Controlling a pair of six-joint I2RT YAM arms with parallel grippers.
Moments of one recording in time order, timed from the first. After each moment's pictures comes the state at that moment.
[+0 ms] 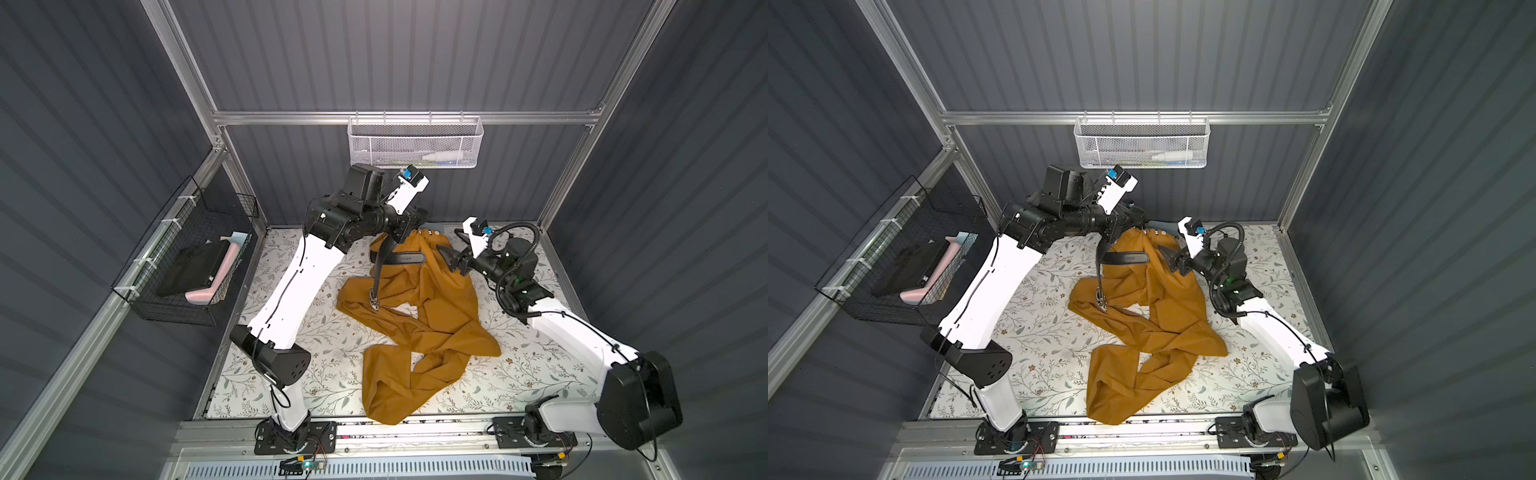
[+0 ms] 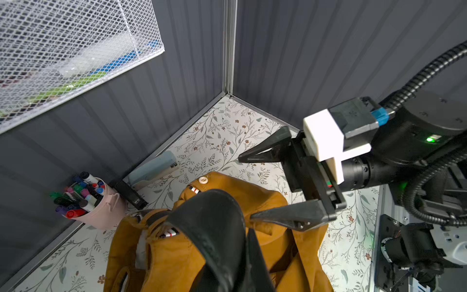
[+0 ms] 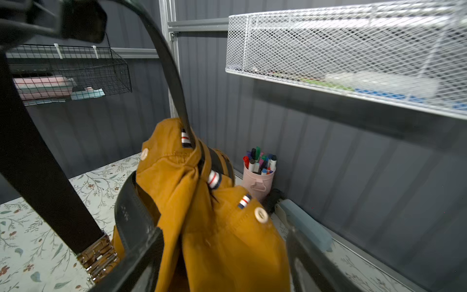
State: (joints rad) left arm -0.58 1.82 2.29 -0.95 0.42 0.14; right arm 0.40 1.39 0.95 0.39 -0.45 -0.10
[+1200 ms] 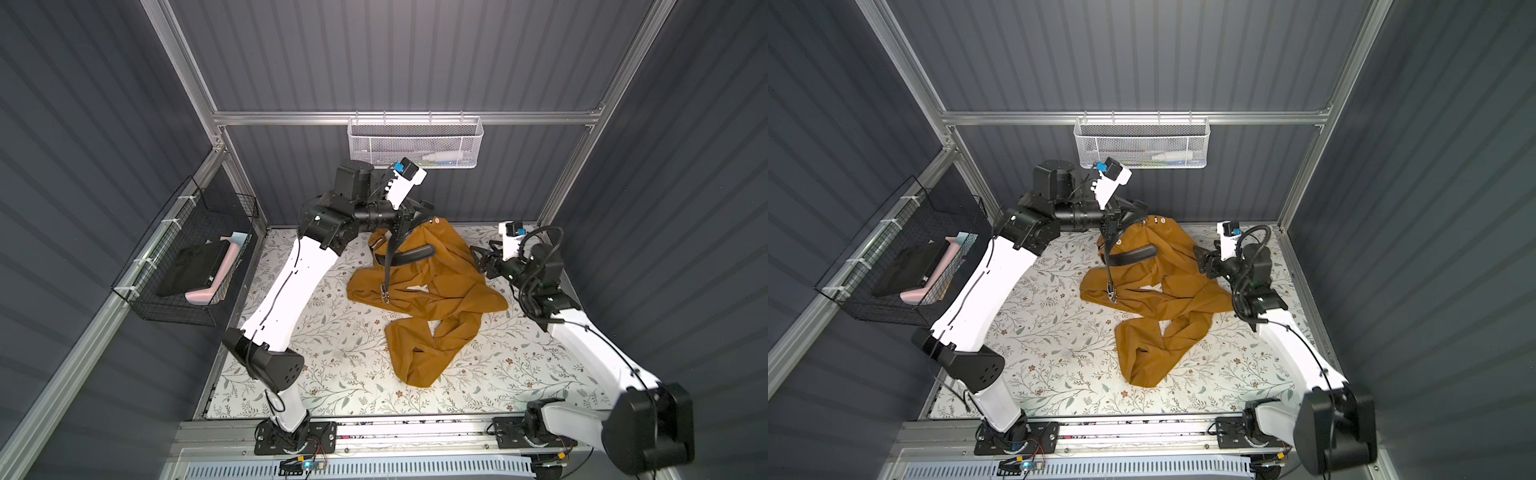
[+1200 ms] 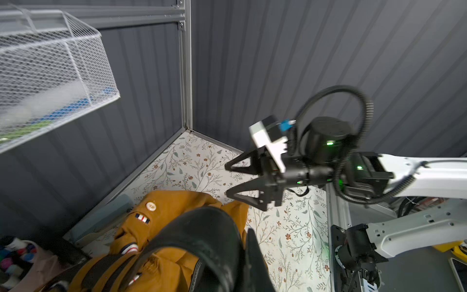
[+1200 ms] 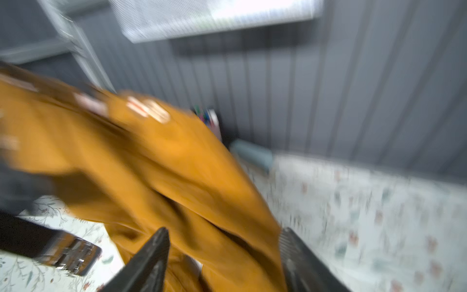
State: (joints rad) left arm -0.55 1.81 2.20 -0.74 0.71 0.07; right arm 0.20 1.13 0.81 0.26 -0.37 0.04
